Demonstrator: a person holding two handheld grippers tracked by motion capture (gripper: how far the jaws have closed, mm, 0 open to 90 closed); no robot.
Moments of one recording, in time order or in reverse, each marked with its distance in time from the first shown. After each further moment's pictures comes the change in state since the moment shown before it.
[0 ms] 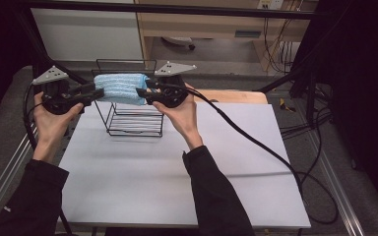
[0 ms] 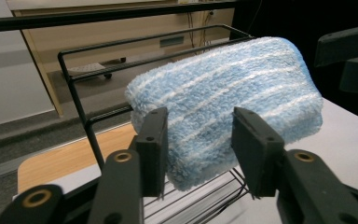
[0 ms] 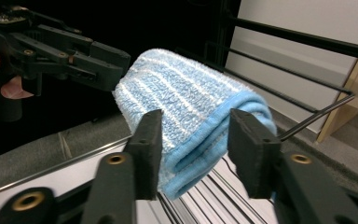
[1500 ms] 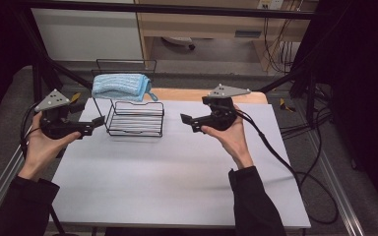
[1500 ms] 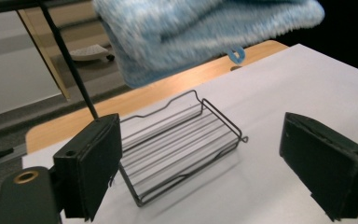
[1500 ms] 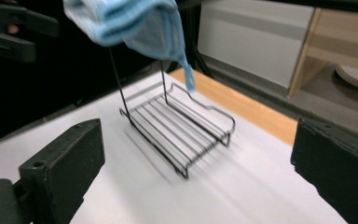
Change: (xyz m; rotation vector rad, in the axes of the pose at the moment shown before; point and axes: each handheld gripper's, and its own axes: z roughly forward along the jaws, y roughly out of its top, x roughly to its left) left arm -0.025 -0.051 -0.019 0.094 0.009 0.062; right arm -0.034 -0.071 -0.106 0.092 -0.103 0.100
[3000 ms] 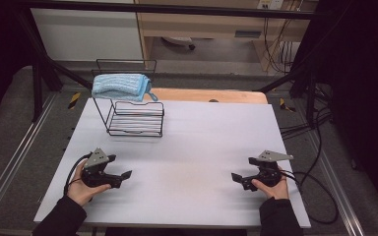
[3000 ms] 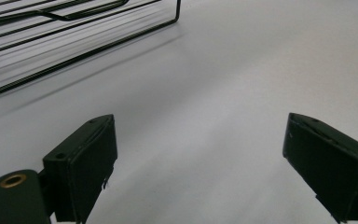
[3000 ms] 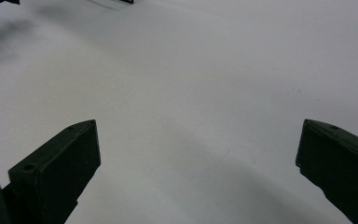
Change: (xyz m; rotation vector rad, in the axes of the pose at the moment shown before) left arm -0.054 -0.148 0.067 0.146 -0.158 0.017; right arm -0.051 -0.205 -0.085 0.191 -0.060 0.164
